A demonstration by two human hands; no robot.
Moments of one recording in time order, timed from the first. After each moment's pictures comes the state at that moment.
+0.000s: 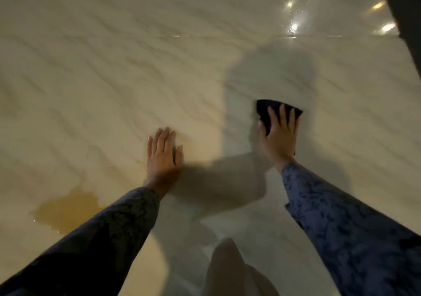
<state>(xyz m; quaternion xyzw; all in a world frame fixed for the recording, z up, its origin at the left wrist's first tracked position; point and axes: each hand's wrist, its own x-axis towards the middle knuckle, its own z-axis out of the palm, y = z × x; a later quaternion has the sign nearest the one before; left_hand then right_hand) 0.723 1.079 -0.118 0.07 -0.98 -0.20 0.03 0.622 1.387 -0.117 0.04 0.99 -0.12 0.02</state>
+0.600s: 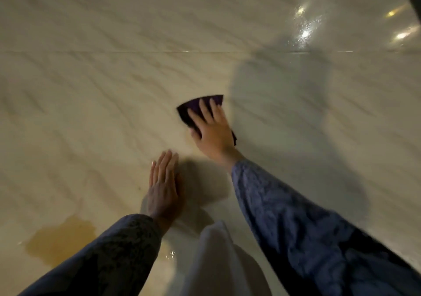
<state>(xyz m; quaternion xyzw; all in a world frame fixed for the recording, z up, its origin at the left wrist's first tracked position) 0.724 1.076 -0.105 0.09 -0.97 -0.24 0.02 0.553 1.205 -0.123 -0.25 0.96 -0.14 0.03</state>
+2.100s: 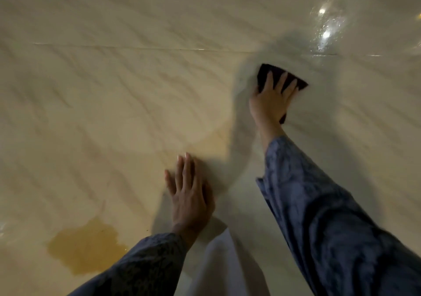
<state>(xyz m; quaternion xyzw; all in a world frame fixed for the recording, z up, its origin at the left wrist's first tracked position) 0.723 1.074 -0.125 0.10 -0.98 -0.15 0.01 0.450 1.212 -0.119 0.11 0.98 -0.14 0.03</state>
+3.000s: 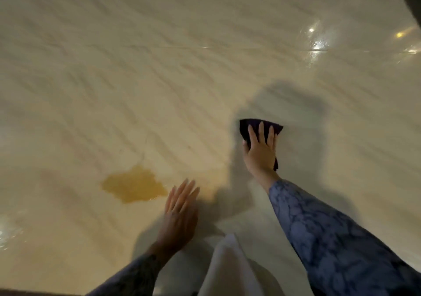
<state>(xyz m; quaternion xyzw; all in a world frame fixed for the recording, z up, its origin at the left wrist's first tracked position) 0.925 1.017 -0.112 -0.06 -0.96 -0.27 0.04 0.711 1.232 -0.113 -0.04 0.99 -0.15 0.05</state>
